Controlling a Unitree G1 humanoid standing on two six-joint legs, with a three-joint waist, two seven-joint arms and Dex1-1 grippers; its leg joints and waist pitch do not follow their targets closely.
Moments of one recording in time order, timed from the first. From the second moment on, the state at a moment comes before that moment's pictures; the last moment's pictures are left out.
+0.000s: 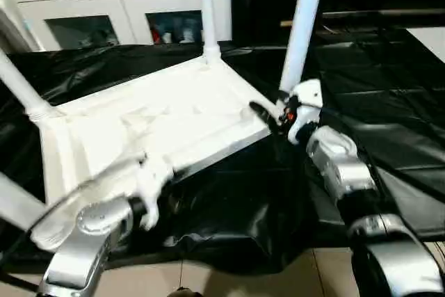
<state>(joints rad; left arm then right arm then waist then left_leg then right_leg) -0.05 0.36 -0.06 -0.16 -0.24 0.38 -0.76 -0.72 -0.18 -0.01 0.83 0.18 -0.12 0.50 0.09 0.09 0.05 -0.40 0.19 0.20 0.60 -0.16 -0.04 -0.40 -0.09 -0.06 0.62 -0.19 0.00</state>
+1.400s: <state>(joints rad) 0.06 0.47 -0.12 -0.11 -0.15 0.41 -0.70 -0.99 -0.31 -0.19 1.29 0.16 -0.21 0.13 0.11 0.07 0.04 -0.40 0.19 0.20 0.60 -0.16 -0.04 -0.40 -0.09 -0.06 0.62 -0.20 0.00</state>
